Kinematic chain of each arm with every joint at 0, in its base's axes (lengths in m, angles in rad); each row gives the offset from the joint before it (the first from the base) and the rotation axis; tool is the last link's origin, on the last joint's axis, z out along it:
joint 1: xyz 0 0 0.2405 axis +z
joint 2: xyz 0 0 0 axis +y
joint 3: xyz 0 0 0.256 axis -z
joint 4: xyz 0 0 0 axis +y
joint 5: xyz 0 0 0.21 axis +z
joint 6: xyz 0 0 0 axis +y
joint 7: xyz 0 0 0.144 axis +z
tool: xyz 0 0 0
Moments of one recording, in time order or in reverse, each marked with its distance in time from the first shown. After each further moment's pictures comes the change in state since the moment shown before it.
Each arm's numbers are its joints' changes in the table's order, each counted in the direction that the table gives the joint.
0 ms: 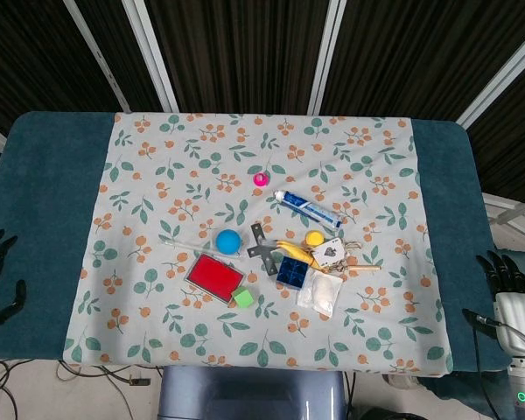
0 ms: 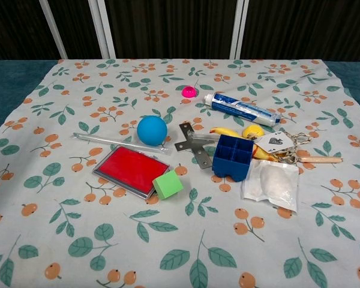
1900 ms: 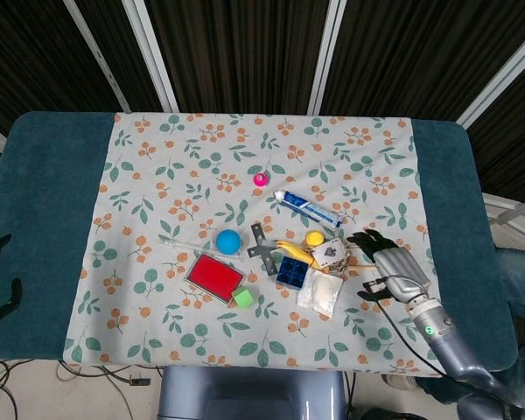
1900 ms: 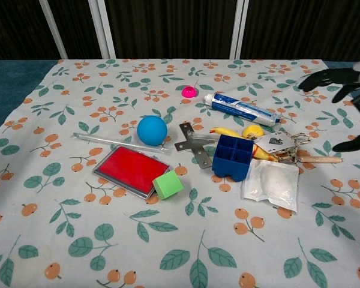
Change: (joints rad) left arm 0.002 0.020 0.009 -0.009 -0.023 -0.012 -0.047; right arm 0.410 0.018 -0.093 -0.308 0.122 -0.568 -0.048
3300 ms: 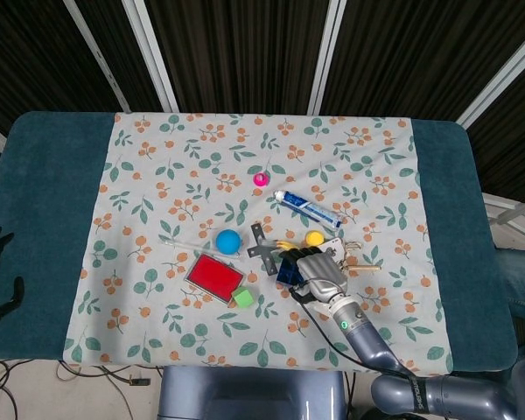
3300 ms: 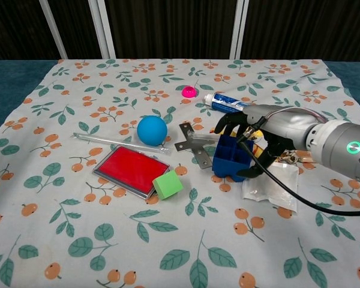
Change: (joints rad) left arm -0.010 0.009 0.003 -0.006 -0.011 -0.023 -0.015; right arm 0.205 -0.378 0.007 0.076 0.332 0.009 -0.390
